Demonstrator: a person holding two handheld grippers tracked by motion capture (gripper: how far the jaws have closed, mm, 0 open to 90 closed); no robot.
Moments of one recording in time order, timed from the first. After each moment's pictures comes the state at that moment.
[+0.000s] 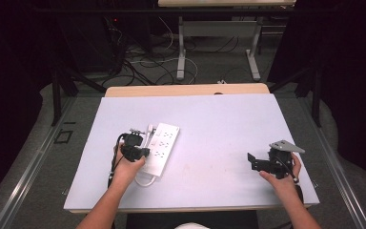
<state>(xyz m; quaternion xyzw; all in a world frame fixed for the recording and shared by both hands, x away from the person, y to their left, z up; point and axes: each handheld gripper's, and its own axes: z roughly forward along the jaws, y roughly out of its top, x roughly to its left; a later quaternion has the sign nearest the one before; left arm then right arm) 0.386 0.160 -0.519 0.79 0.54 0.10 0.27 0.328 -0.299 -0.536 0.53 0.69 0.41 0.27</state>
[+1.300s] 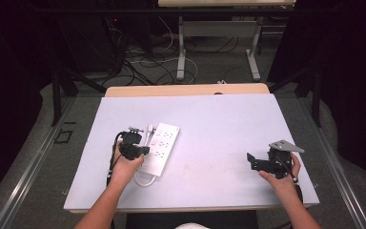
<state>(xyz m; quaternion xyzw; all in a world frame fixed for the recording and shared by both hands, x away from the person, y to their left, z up) 0.387 0.162 -0.510 0.78 0.54 0.09 0.29 0.329 -0.299 -0.536 0.53 0.69 0.41 0.27</state>
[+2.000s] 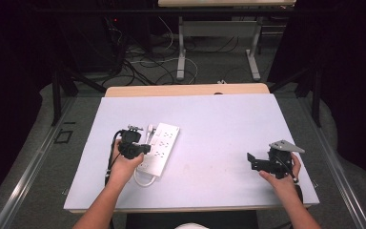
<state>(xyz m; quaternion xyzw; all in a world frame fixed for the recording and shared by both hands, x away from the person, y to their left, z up) 0.383 0.162 -0.498 0.78 0.53 0.09 0.30 0.328 -0.299 -0.536 0.53 0.69 0.41 0.27</state>
